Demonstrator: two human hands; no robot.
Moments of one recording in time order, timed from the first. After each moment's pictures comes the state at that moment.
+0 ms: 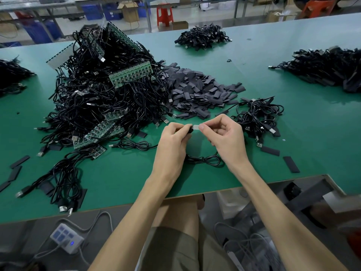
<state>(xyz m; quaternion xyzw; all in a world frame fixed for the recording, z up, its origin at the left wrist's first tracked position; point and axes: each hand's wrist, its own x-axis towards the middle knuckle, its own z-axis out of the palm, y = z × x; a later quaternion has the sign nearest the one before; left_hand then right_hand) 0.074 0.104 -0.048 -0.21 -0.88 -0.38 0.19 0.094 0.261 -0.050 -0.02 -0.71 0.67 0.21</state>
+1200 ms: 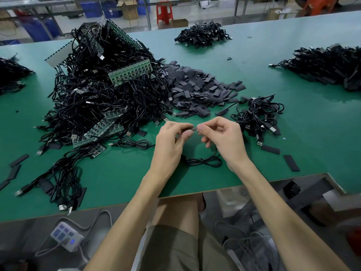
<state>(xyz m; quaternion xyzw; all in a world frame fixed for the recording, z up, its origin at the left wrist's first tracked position) 0.067 0.096 -0.046 -0.21 -0.84 -0.48 0.11 0.091 0.264 -0.057 -0.01 -0.69 0.70 0.16</state>
